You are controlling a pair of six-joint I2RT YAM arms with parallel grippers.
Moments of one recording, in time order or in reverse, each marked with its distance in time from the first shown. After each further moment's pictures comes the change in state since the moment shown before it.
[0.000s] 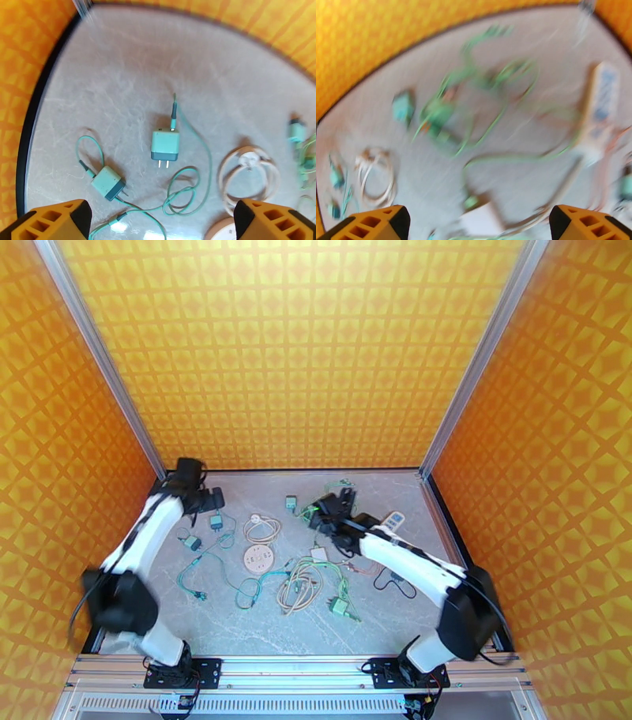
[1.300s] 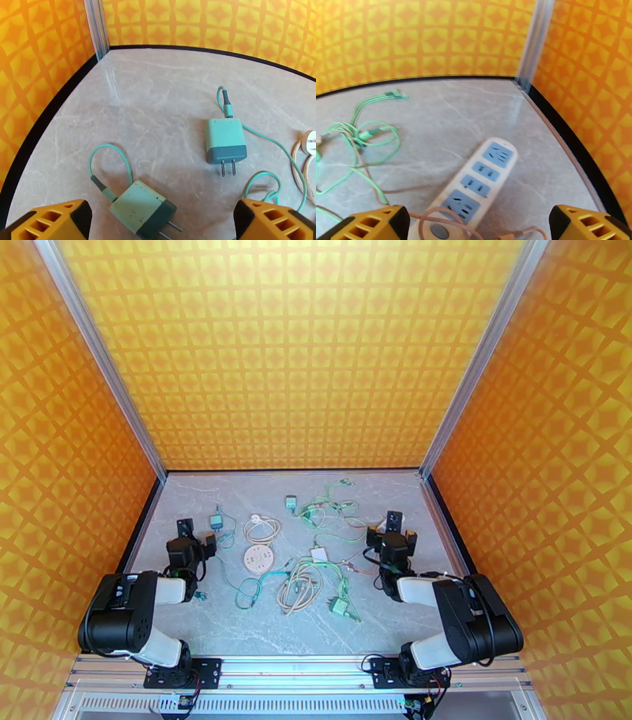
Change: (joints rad) left arm 0.097 0.045 -1.015 1.578 -0.005 0.336; right arm -0.482 0.024 -0.853 1.450 -0.141 -0.801
